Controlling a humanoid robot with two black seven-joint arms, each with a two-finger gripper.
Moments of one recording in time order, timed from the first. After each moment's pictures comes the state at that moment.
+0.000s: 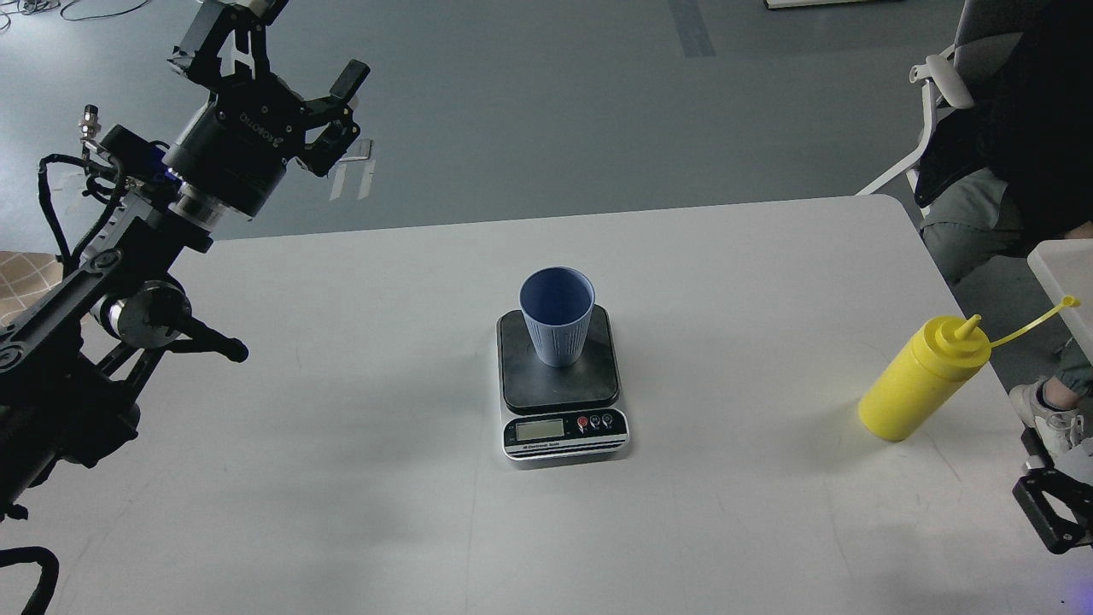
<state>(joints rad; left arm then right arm) -0.68 0.52 -0.93 -1.10 0.51 -0.48 -0.49 -0.59 -0.10 2.04 1.54 0.34 0.49 -0.44</state>
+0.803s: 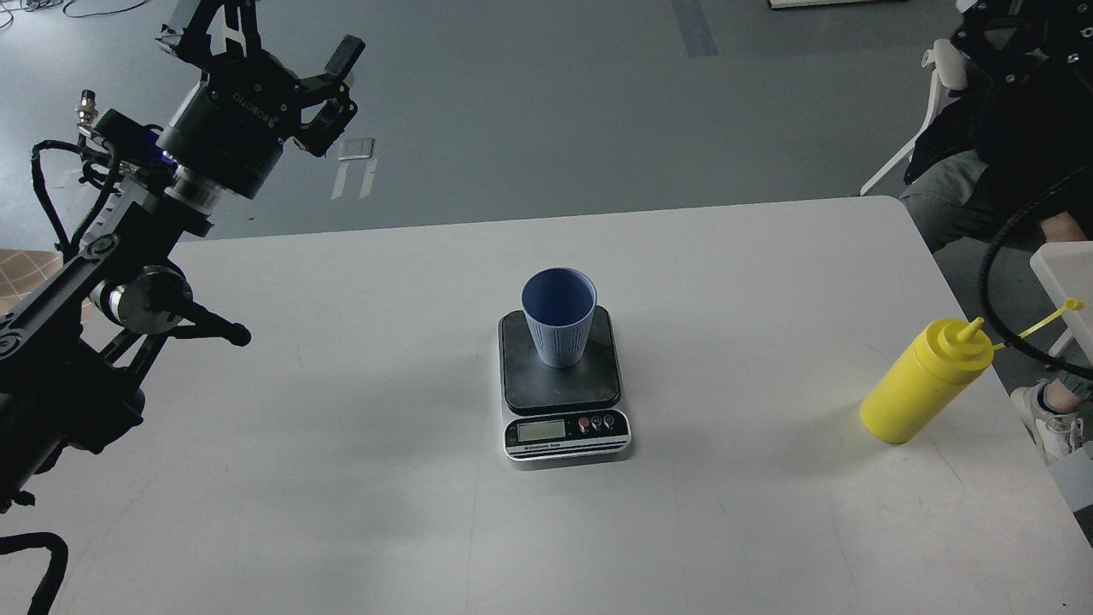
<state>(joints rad) -0.74 0.50 -0.95 -1.09 0.50 -0.47 -0.49 0.61 -0.33 1.66 1.23 -0.26 0.49 -0.43</state>
